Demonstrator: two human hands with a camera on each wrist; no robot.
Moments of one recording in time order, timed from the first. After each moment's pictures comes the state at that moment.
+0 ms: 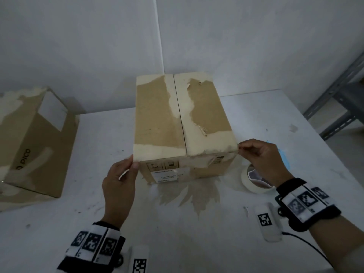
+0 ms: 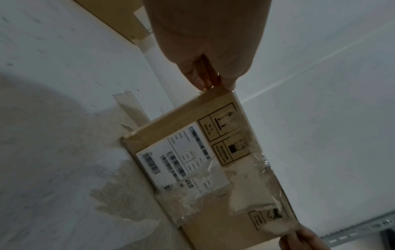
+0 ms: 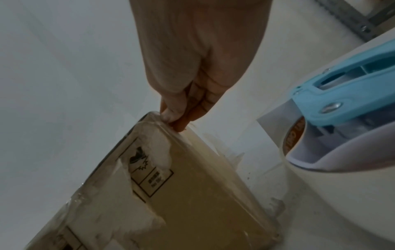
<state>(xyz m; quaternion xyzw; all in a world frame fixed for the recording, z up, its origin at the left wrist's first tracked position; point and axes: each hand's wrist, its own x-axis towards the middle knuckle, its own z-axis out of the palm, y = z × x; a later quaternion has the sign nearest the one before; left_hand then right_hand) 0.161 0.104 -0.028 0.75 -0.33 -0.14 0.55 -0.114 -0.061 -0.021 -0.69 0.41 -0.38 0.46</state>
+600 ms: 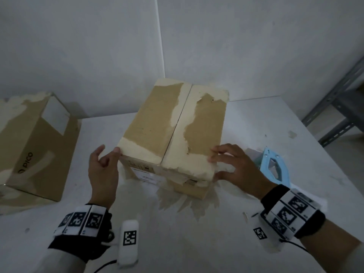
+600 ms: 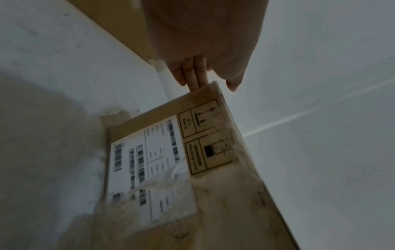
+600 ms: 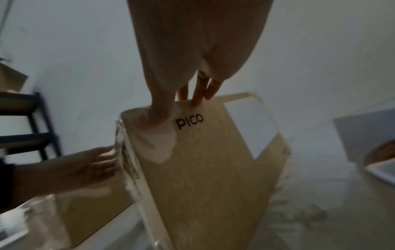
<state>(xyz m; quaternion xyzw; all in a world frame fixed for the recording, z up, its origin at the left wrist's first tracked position) 0.202 0.079 -0.014 0.75 -0.21 -0.18 0.61 -0.080 -0.038 -0.012 -0.88 0.26 -0.28 0.28</state>
